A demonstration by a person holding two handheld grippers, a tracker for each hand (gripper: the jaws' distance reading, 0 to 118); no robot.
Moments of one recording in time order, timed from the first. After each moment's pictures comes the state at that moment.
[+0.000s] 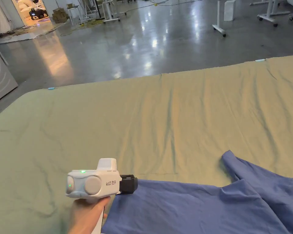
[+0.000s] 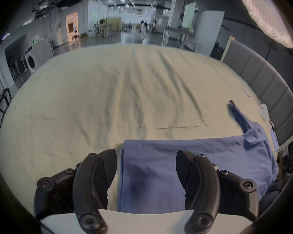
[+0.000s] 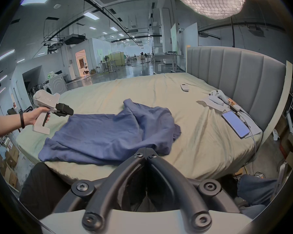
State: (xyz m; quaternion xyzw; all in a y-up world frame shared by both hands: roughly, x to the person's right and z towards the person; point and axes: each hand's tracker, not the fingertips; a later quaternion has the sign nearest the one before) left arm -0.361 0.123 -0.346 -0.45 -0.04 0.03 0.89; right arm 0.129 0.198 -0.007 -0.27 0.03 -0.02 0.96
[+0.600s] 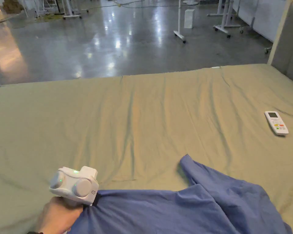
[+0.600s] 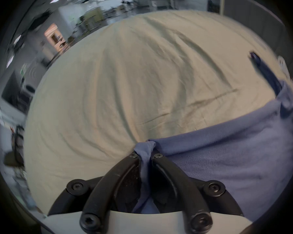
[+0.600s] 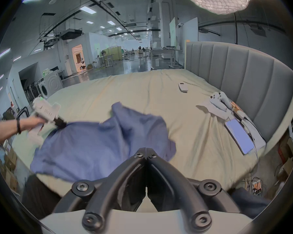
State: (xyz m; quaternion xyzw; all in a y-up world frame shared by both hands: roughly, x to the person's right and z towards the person) left arm -0.296 0.096 -0.377 -0.54 -0.04 -0.18 0.82; right arm 0.159 0.212 -0.123 -0.30 0.02 -0.02 0.95
